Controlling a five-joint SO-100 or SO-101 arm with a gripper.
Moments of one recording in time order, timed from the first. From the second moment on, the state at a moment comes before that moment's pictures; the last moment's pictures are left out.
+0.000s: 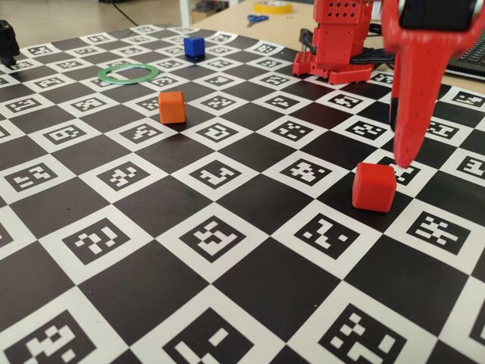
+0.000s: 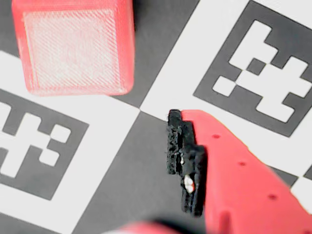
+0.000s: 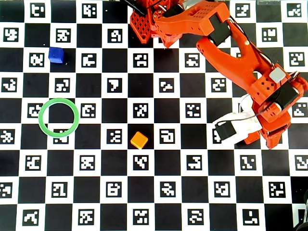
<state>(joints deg) -39.6 51.8 49.4 86.8 14.3</state>
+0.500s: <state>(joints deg) -38.1 47.2 50.1 81.7 12.5</state>
